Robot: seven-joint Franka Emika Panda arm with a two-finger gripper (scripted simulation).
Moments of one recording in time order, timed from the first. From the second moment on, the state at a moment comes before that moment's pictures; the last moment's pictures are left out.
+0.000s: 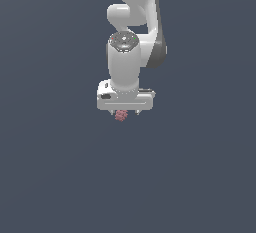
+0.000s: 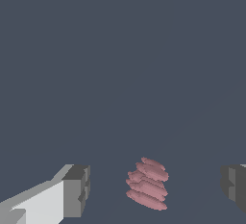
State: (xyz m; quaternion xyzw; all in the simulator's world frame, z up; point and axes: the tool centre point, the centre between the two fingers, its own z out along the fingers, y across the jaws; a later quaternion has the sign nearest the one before) arm 0.001 -0.012 0.179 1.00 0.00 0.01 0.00
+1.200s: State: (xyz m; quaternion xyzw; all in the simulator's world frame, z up) arm -0.011 -0.015 0.168 1.00 -0.02 0.01 0.00
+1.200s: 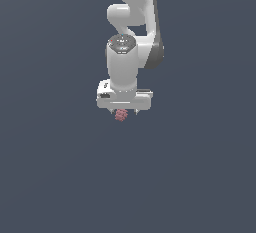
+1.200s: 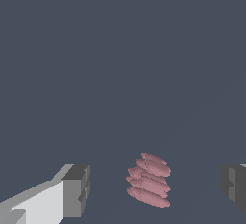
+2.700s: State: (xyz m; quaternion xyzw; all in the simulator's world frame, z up) arm -0.085 -0.037 0.083 0.98 -0.20 0.00 0.00
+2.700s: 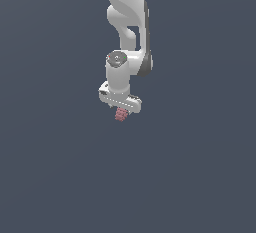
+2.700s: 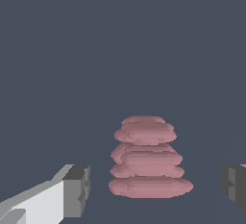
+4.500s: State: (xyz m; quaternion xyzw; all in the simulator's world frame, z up) arm -0.059 -0.019 0.050 0.98 -0.20 0.00 0.00
